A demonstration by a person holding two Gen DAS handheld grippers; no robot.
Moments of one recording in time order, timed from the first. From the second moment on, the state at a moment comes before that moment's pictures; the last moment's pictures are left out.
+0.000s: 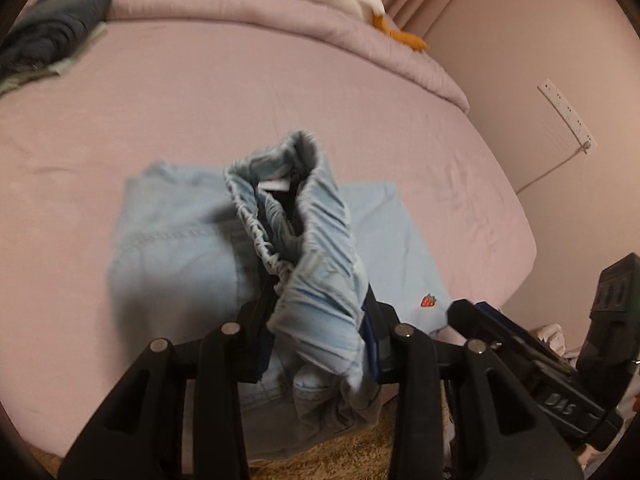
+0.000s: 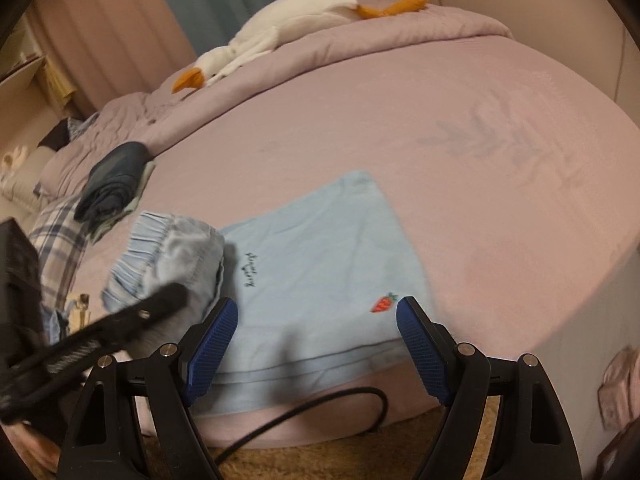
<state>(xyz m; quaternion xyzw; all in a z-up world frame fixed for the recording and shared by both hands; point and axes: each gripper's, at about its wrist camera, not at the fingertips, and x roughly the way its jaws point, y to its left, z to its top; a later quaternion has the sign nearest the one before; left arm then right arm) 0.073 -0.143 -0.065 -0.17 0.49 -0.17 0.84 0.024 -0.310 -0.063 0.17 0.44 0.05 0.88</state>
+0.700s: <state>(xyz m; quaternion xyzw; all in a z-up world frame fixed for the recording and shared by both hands) 0.043 -0.093 -0.021 -0.22 0.44 -0.19 0.85 0.025 -0.317 -0.060 0.16 0.44 0.03 0.88</state>
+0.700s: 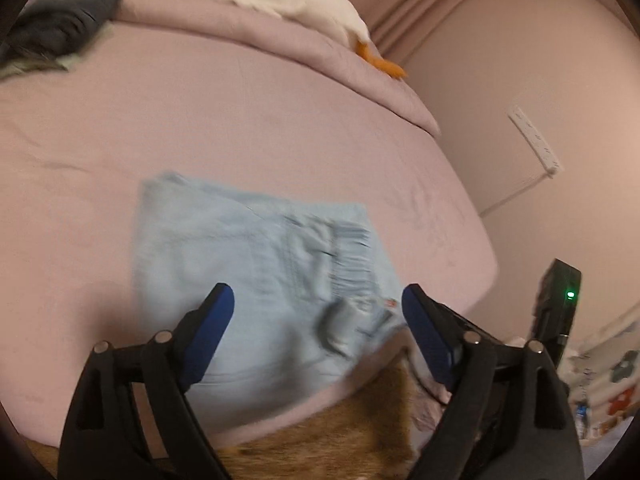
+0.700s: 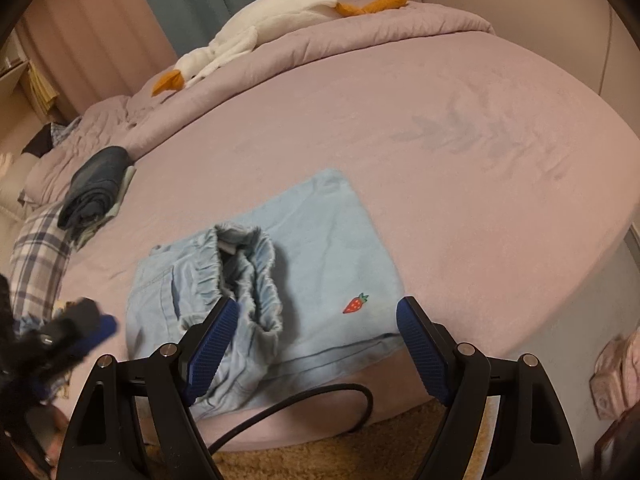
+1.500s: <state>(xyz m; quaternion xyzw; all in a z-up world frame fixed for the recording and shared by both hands) 0.040 -0.056 -0.097 -0.21 0.52 -0.10 0.82 0.034 -0.265 -0.061 0.13 0.46 0.11 0.87</state>
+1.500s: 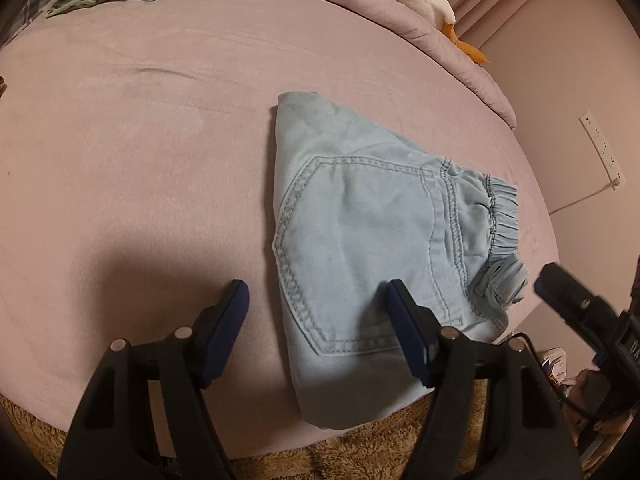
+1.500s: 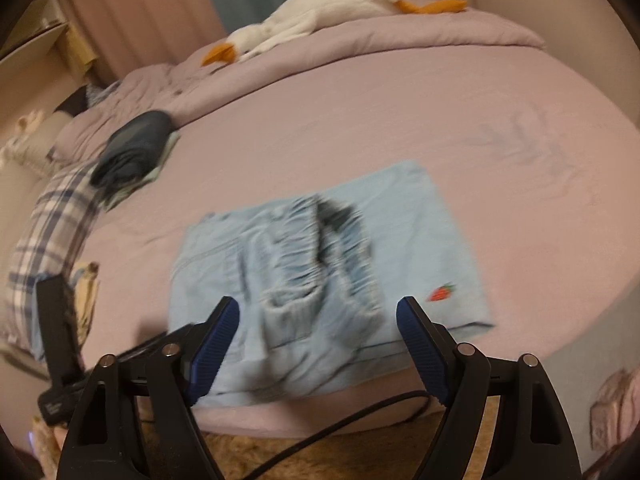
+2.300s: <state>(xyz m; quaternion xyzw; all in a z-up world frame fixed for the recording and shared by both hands) 0.042 -0.055 -0.095 -0.21 0.52 -0.09 0.82 0.041 -0.309 -0.079 0.15 0.48 0.04 0.86</state>
